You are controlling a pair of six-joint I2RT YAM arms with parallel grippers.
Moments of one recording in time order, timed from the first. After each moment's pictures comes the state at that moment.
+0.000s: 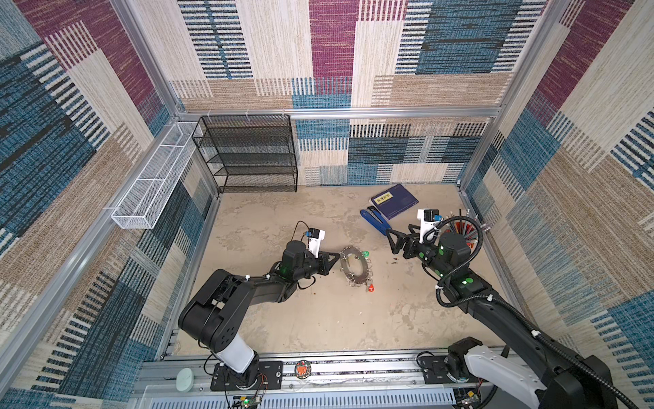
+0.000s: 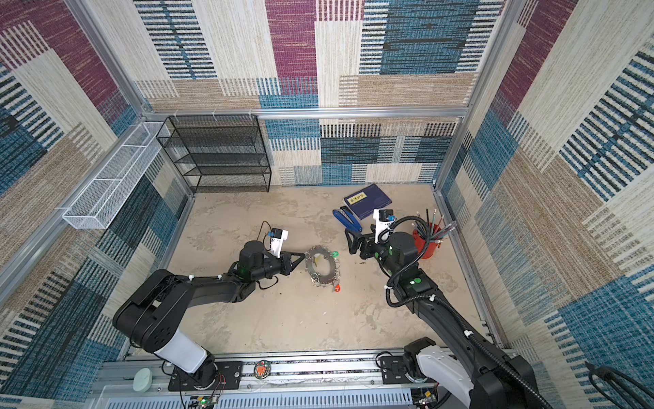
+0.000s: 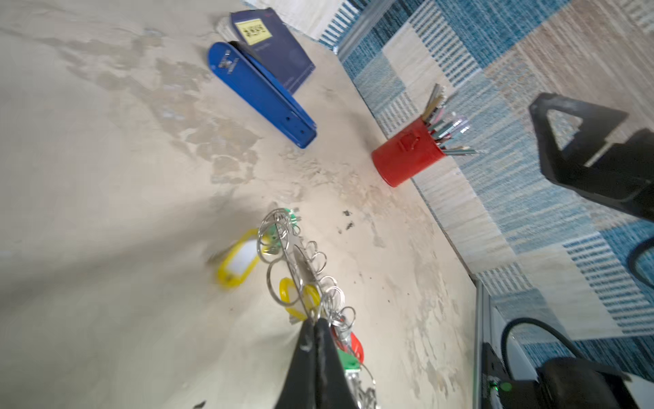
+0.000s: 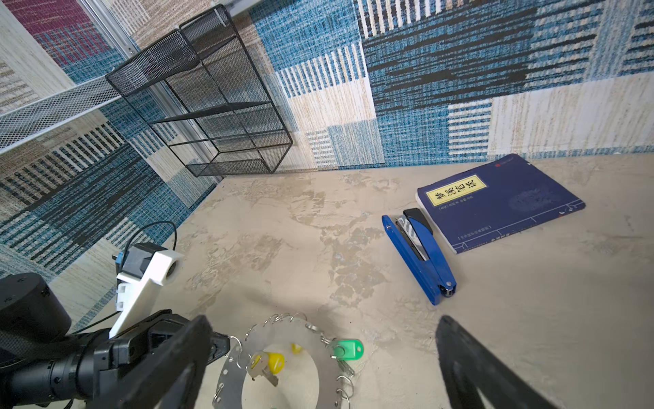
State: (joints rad) left arm -0.50 1.61 0.57 0.68 0.47 -0.57; right arm 0.35 0.98 0.61 0.18 -0.15 0.33
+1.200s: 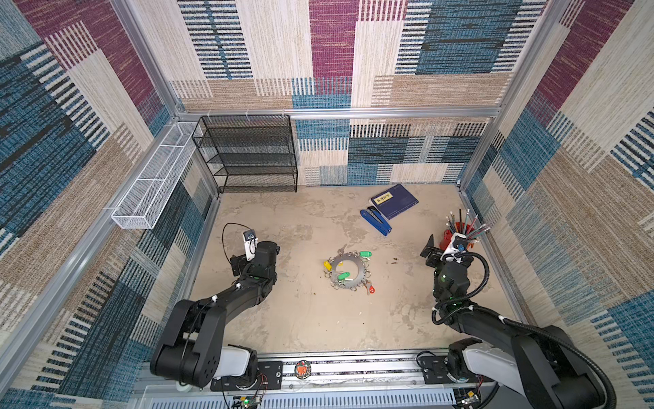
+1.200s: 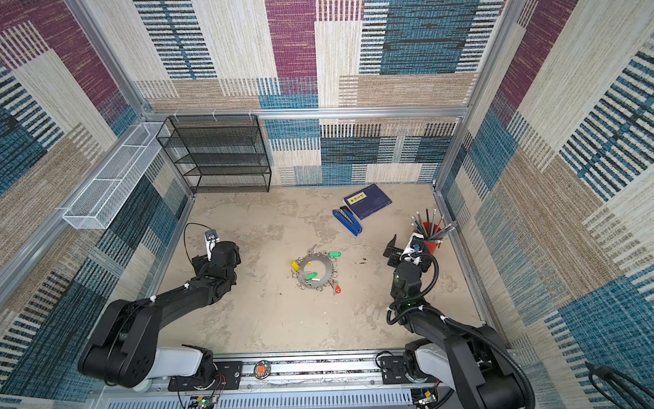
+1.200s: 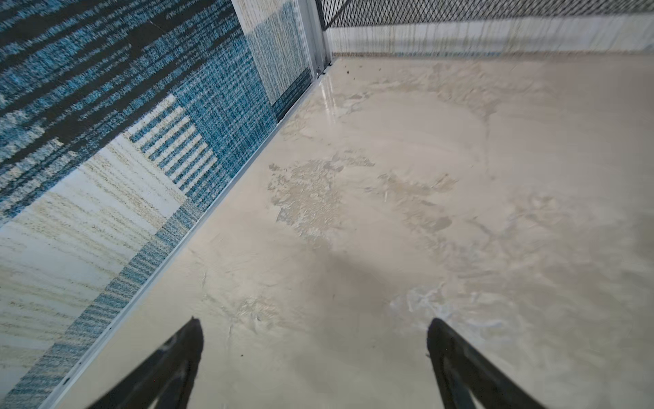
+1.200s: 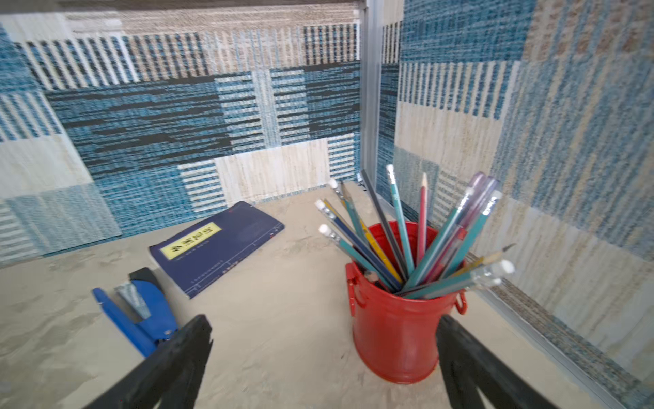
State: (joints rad) left arm -0.24 1.43 0.51 0.32 -0.78 -0.16; right arm 0.21 1.19 0.16 0.94 0.61 0.11
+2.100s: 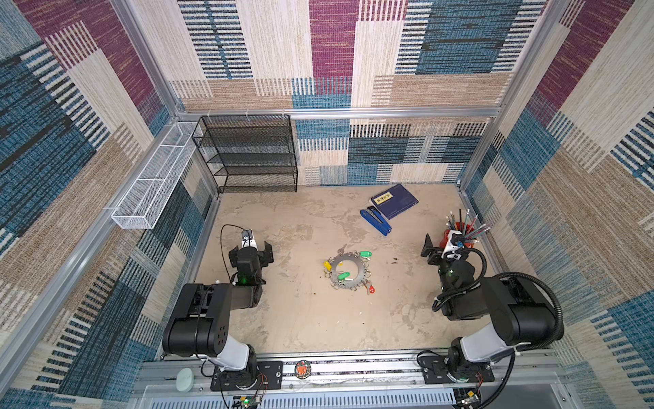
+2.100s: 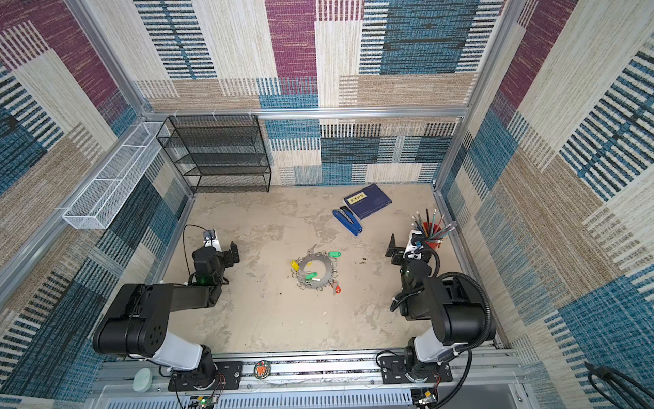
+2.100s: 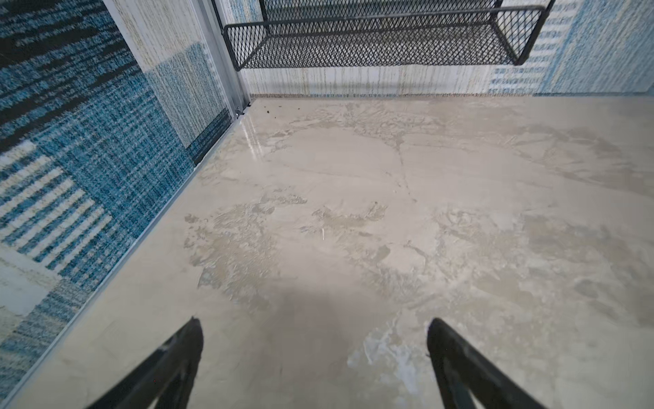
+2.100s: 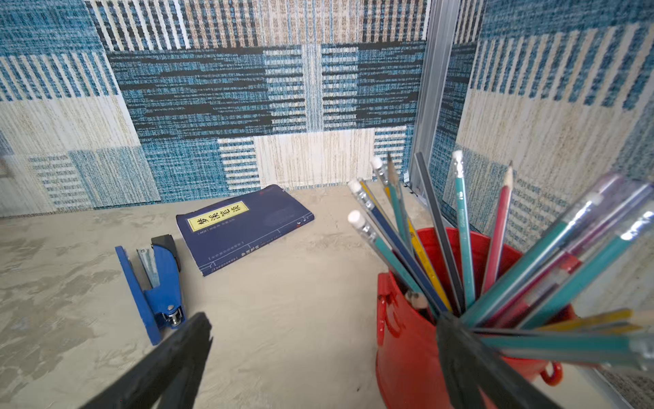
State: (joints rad) left arm -0.04 1.54 0.39 0.80 -0.30 -0.01; right arm 0.01 1.55 0.18 1.35 0.14 0.04
